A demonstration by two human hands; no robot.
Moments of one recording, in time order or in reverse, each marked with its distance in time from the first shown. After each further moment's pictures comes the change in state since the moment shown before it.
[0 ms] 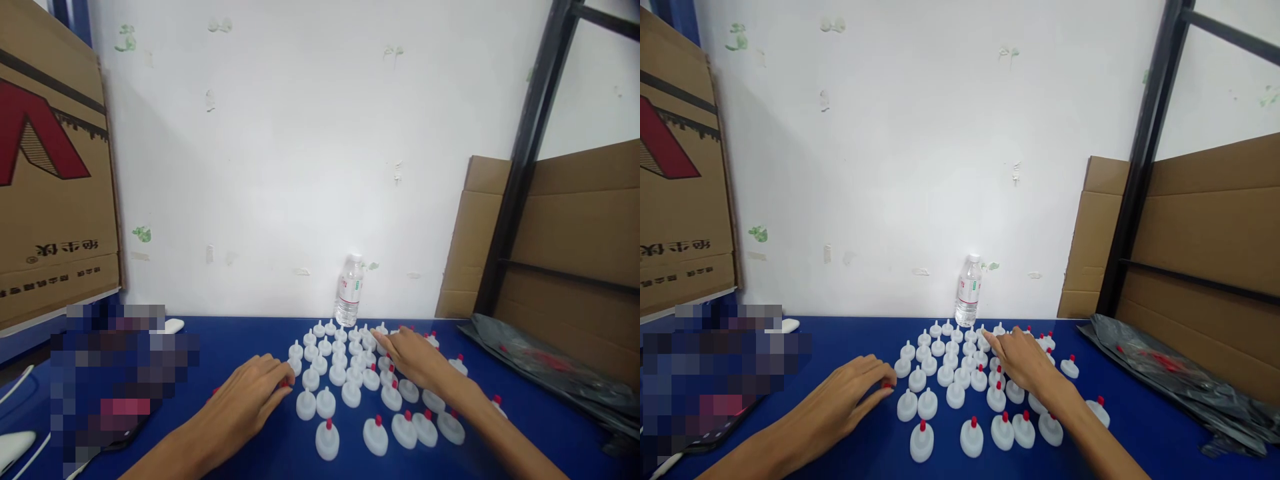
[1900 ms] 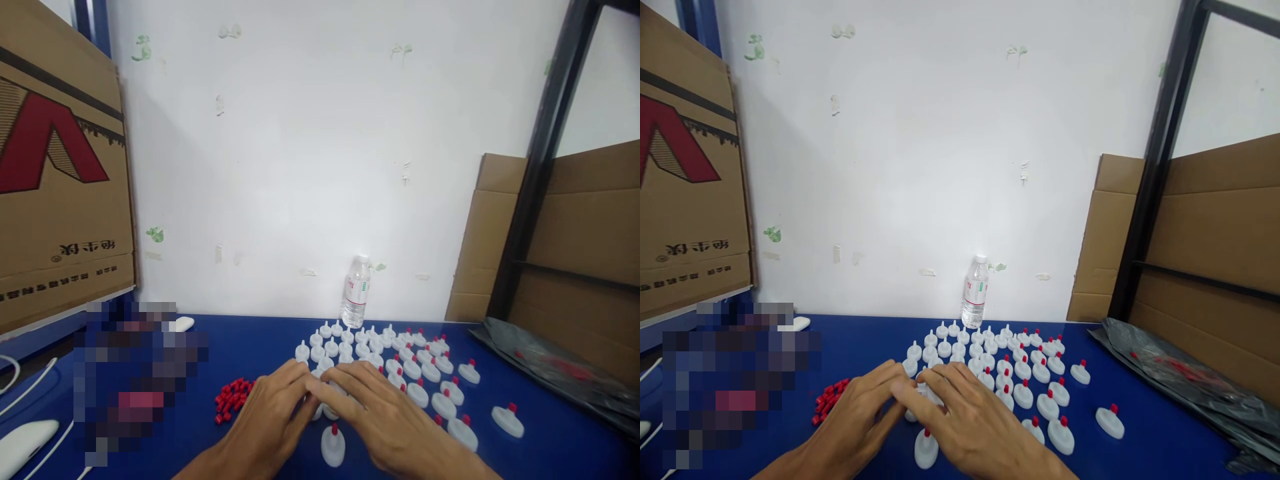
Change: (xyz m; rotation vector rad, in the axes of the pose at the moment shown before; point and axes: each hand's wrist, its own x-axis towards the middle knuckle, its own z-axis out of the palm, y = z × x) left_hand 0.003 0.042 0.009 -0.158 0.336 0.187; right_hand -0.037 -0.125 -0.029 0.087 0.348 -0.771
